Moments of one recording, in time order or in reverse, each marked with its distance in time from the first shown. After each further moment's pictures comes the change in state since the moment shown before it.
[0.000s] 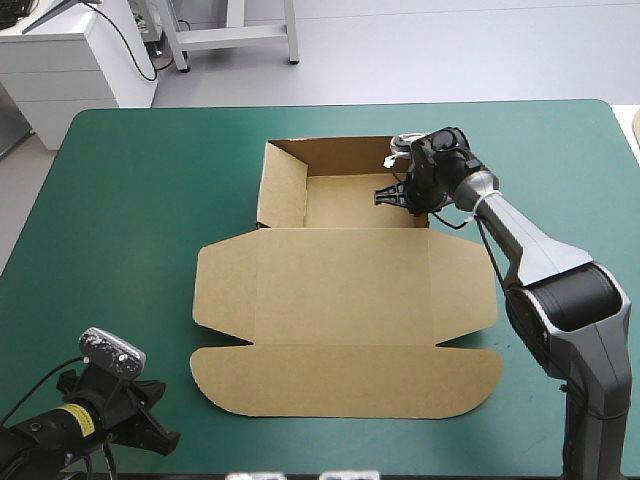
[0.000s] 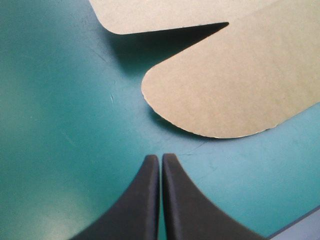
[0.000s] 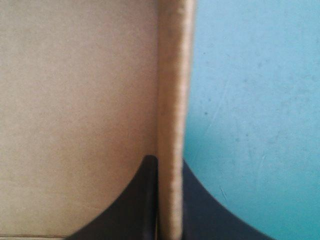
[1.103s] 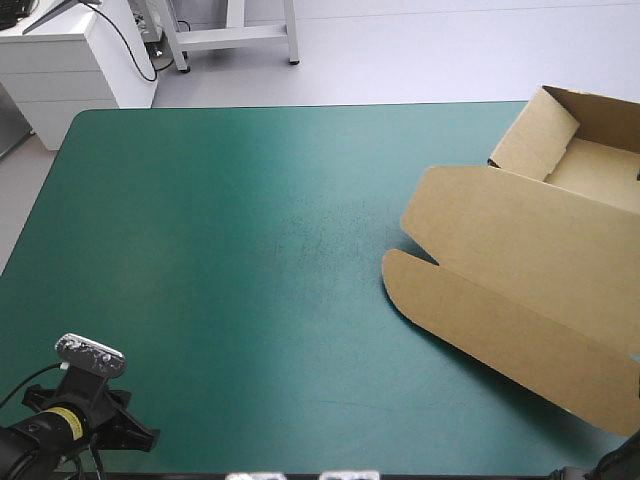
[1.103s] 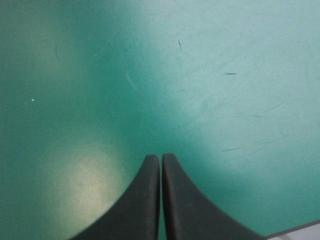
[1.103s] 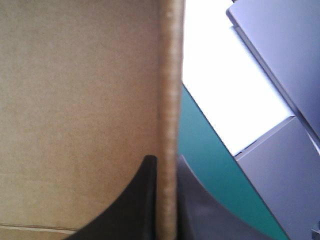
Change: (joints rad) left arm 0.000 0.000 0.000 0.201 0.137 -0.165; right arm -0.812 -0.288 0.031 -0.077 0.198 -0.184
